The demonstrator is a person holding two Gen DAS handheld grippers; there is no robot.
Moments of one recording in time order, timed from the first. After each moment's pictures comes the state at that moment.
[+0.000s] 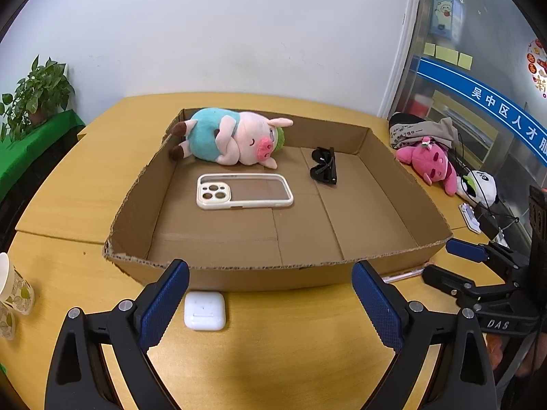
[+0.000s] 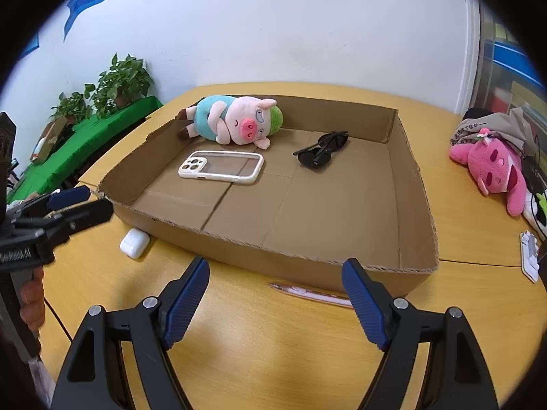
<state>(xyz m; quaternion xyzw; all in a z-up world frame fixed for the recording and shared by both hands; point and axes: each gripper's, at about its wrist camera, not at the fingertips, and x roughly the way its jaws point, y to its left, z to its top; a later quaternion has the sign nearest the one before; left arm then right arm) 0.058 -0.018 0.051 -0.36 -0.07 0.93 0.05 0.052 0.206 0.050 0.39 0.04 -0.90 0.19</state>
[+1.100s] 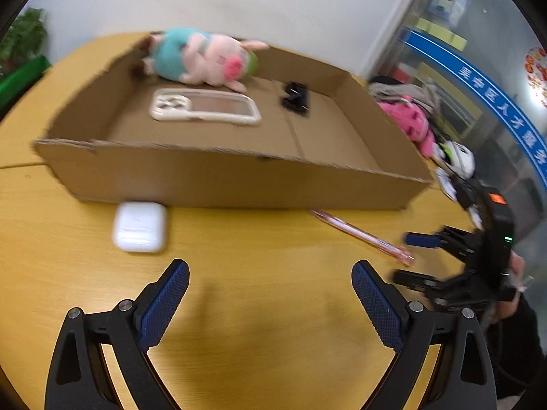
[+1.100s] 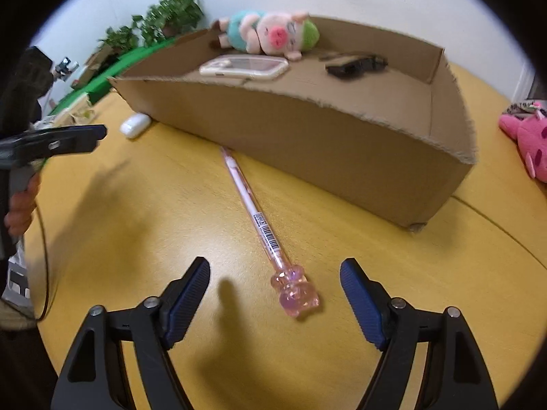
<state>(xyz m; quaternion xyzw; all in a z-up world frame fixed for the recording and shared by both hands) 0.070 0.007 -0.009 -0.45 -0.13 0.87 0.13 0.058 0.236 -0.032 0.47 0.13 -0.82 0.29</state>
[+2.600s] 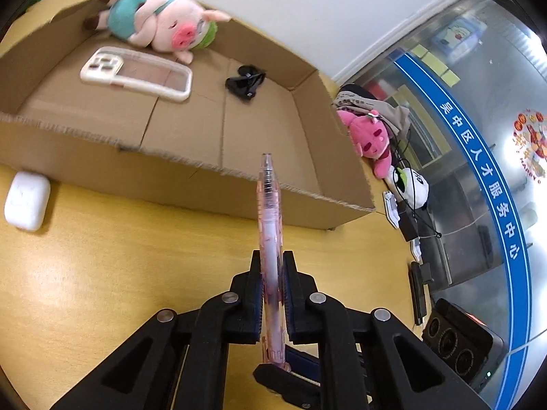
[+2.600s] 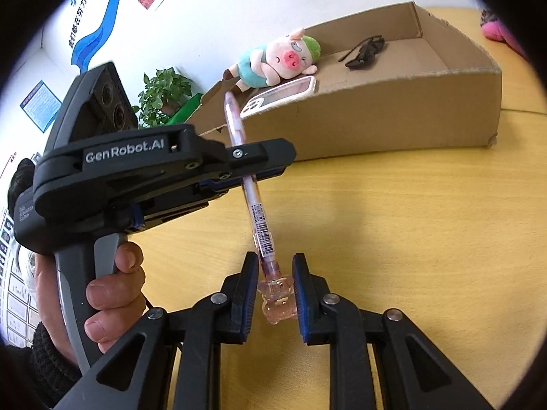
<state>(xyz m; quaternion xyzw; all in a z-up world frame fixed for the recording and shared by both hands) 0.041 0.059 0.006 -0.46 -0.26 0.83 0.19 0.121 0.204 -0.009 0.46 -0.14 -0.83 0.30</state>
